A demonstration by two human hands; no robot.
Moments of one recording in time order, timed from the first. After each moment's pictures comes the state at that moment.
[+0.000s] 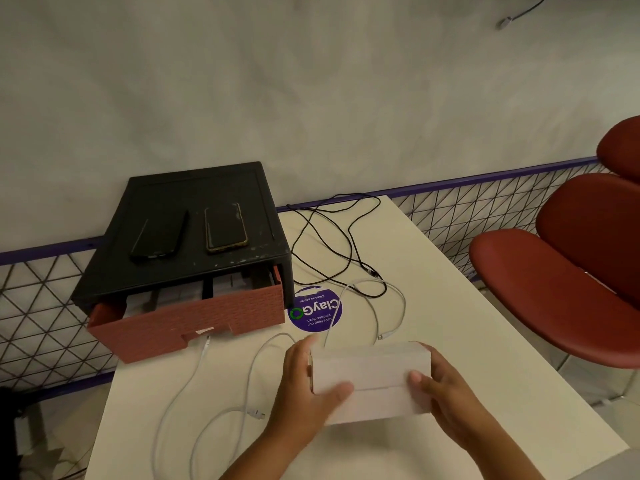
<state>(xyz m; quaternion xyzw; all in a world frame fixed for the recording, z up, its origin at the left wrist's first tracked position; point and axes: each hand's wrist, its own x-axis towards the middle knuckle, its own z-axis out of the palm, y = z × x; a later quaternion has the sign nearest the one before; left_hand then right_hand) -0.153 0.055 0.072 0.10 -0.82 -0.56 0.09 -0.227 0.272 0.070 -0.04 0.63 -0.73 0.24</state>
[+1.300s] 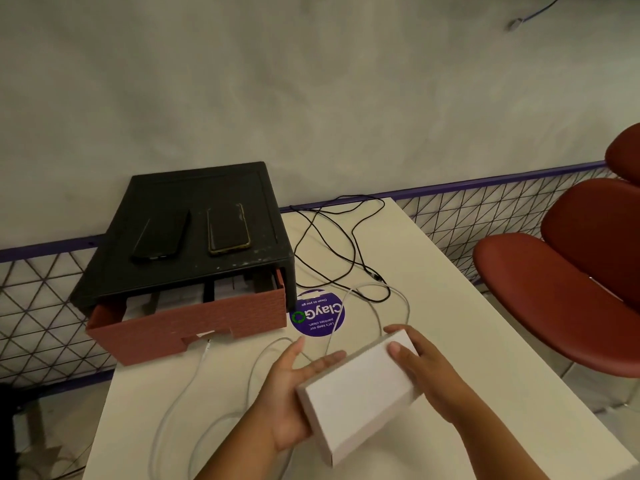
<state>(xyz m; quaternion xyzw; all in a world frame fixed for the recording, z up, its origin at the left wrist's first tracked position) -0.173 0.034 0.106 0.26 -0.32 -0.88 -0.23 -0.247 0.239 0.105 -0.10 0.76 -0.60 0.22</state>
